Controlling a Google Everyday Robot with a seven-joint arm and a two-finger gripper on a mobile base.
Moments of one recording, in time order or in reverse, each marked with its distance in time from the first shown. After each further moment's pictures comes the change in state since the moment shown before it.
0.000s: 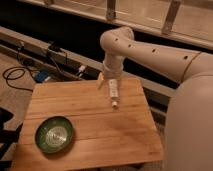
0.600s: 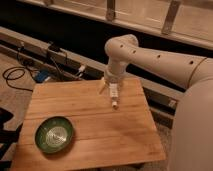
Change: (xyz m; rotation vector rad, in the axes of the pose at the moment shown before) arm 0.001 0.006 0.009 0.006 -0.007 -0.008
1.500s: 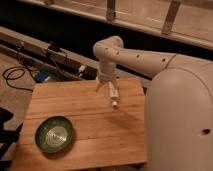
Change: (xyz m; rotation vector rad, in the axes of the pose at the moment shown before) arm -0.033 -0.016 0.040 0.075 0.026 0.032
